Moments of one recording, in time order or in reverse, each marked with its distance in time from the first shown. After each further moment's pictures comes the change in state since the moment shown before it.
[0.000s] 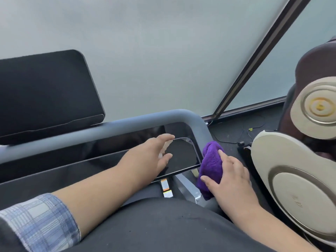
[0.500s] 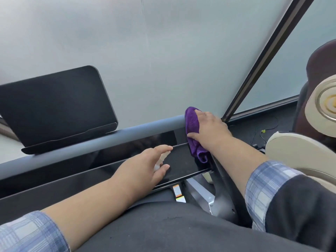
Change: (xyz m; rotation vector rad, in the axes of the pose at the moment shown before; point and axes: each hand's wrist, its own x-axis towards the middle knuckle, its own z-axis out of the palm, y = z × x) left_hand -0.034 -0.020 -0.024 0.033 0.026 0.026; right_hand 0.145 -0.098 -0.008 -0.245 -0.021 -0.281
